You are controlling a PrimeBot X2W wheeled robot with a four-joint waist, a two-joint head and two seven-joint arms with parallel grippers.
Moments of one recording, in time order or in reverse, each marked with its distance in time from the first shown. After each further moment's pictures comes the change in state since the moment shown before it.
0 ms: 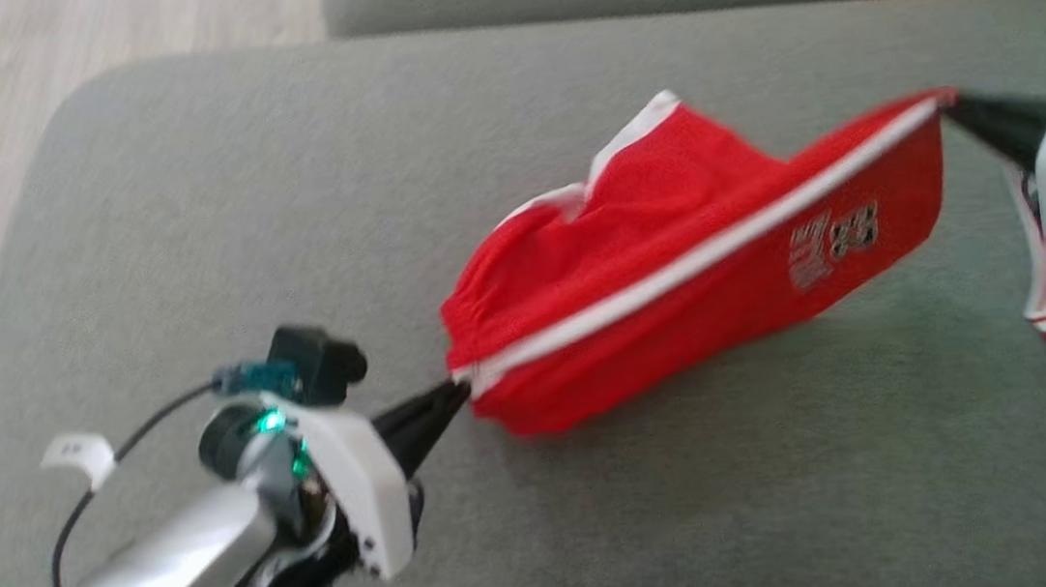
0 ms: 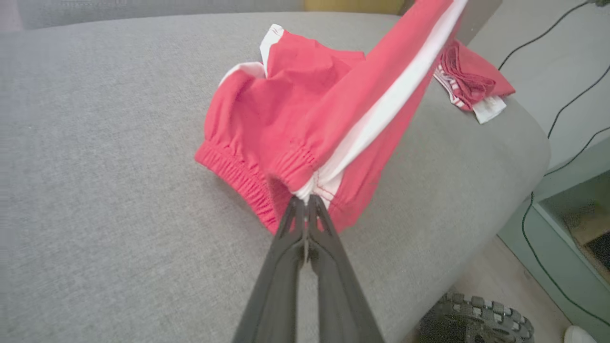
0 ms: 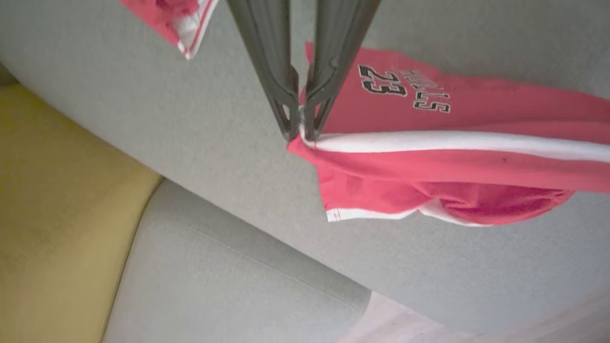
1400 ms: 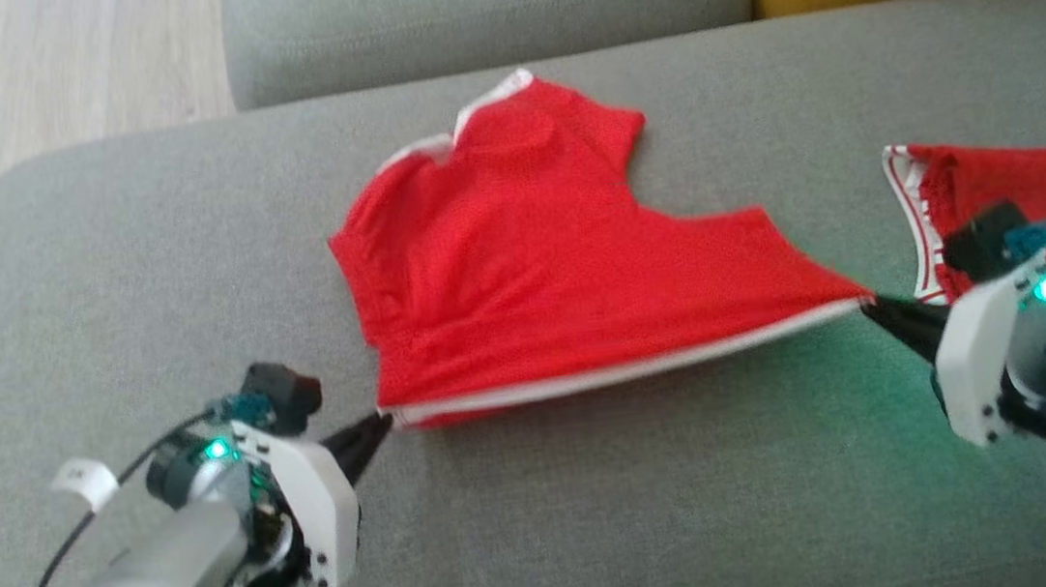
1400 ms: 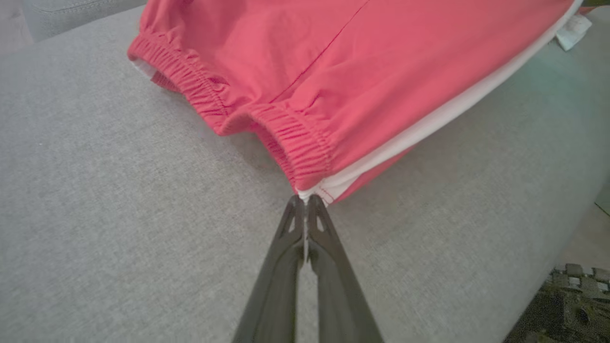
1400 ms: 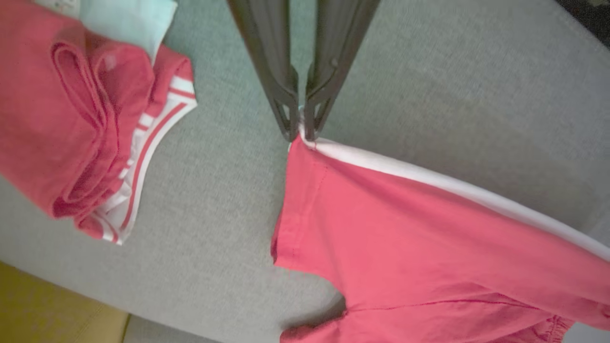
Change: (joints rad) left arm -0.045 -0.130 -0.061 0.534 0.130 -0.154 -0.152; right arm 0.231 0.203 0.078 0.232 -0.059 0.000 -0.213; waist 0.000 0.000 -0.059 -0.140
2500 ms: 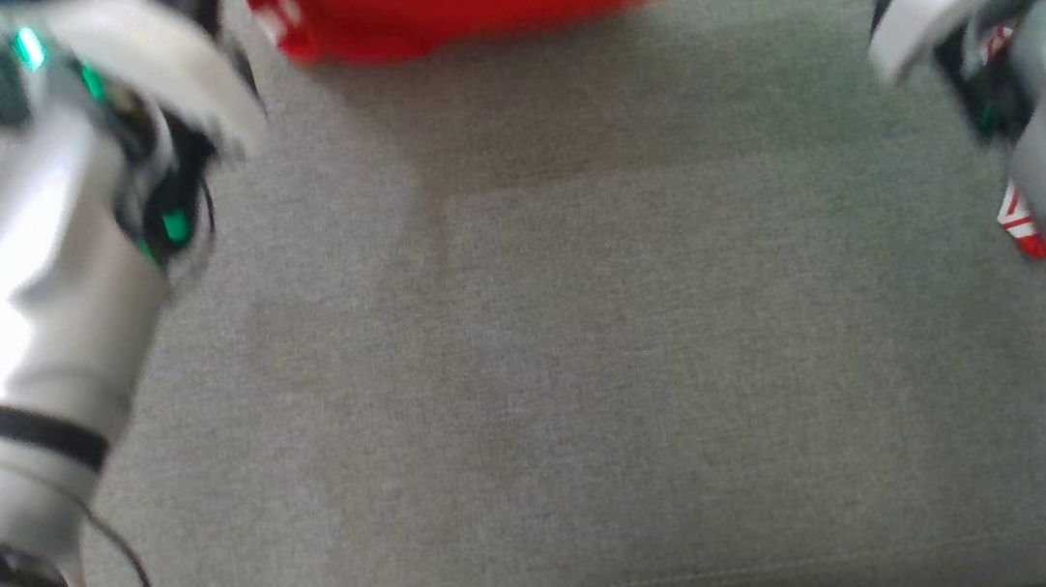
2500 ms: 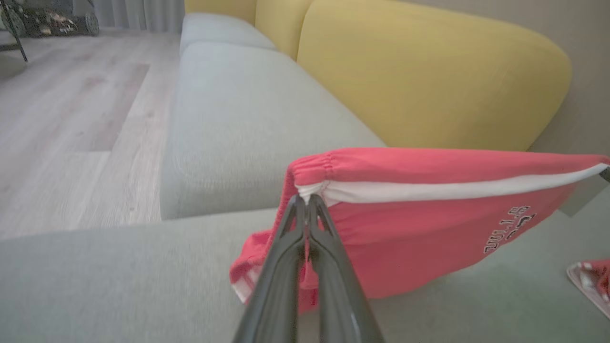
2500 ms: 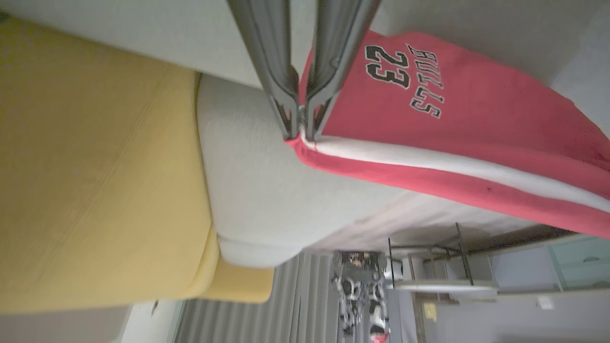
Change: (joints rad) left arm -0.507 -0.157 0.337 0.215 -0.067 0.041 -0.133; right arm -0.379 0.363 -0.595 0.299 -0.490 0.000 -0.333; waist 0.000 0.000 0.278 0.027
